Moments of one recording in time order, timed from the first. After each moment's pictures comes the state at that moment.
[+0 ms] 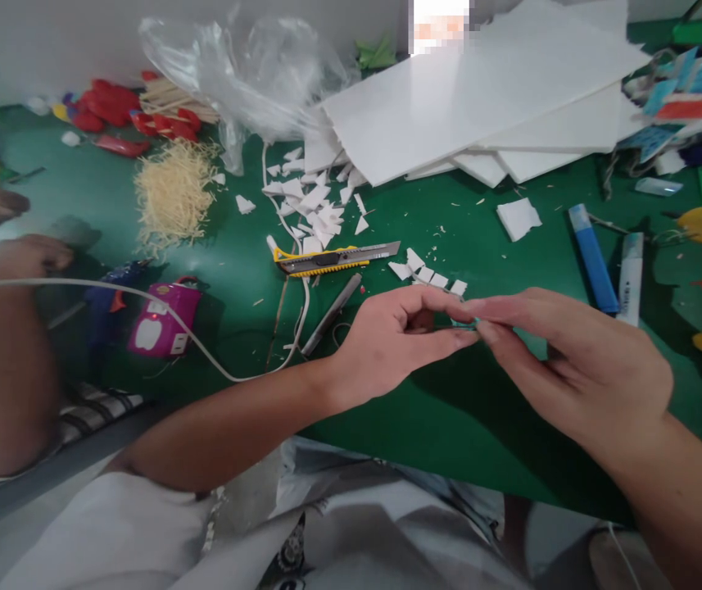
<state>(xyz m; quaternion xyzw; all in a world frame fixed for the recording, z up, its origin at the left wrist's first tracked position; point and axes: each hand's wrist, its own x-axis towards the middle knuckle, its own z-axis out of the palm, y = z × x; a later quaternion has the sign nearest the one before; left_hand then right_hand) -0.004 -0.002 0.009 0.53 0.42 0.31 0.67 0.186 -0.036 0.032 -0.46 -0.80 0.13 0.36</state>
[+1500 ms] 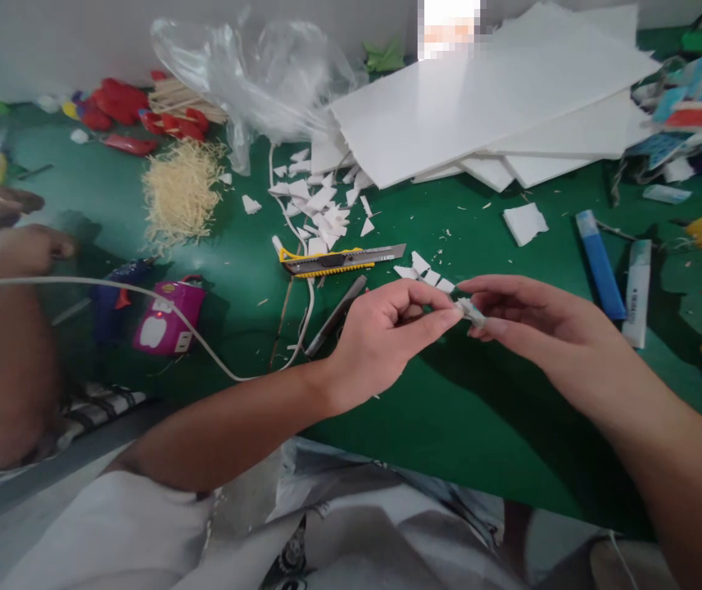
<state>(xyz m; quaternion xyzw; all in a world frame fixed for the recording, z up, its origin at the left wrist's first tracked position) -0.009 -0.001 0.006 0.54 0.44 0.39 0.61 0.190 -0.020 0.023 -0.59 -0.53 0.52 0.33</state>
